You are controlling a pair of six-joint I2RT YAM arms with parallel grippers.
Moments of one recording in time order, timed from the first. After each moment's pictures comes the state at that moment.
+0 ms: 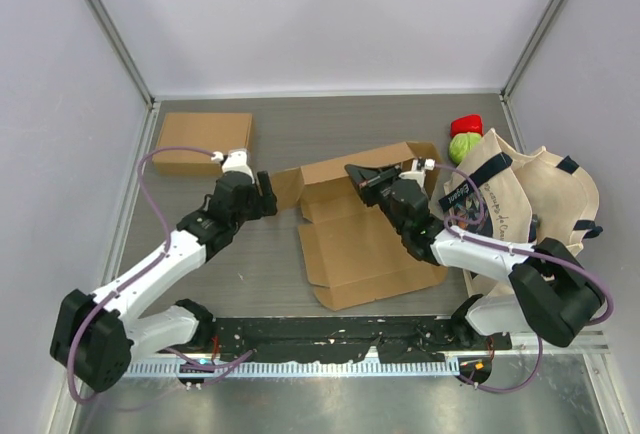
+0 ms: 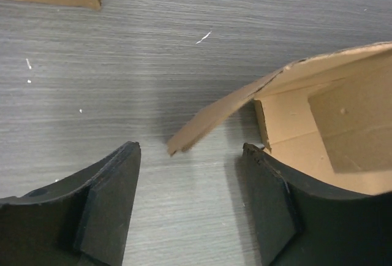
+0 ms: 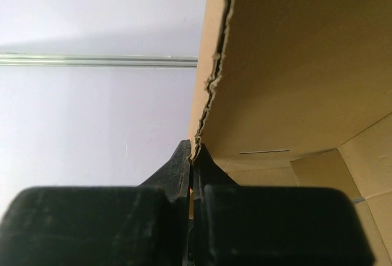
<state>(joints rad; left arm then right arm) -0.53 1.06 0.69 -0.22 -0.28 -0.51 0.68 1.32 0.56 0.64 0.30 1.47</state>
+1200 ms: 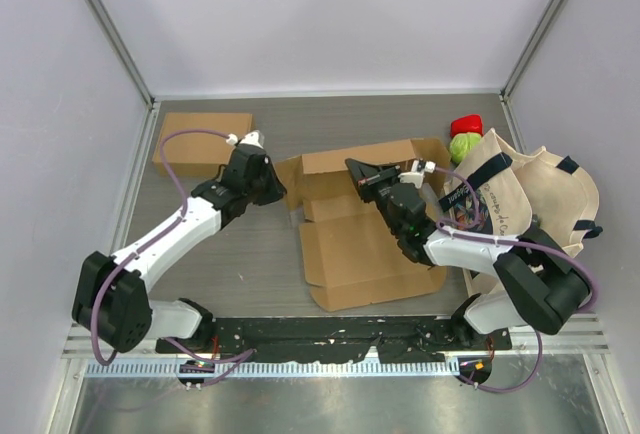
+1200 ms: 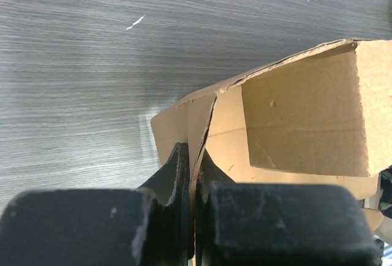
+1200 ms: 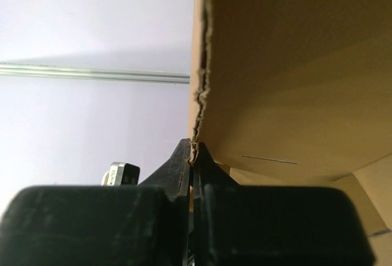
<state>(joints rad) -0.52 1.33 0.95 -0.32 -0.05 -0.69 0.70 1.40 0.54 0.83 0.37 1.48</state>
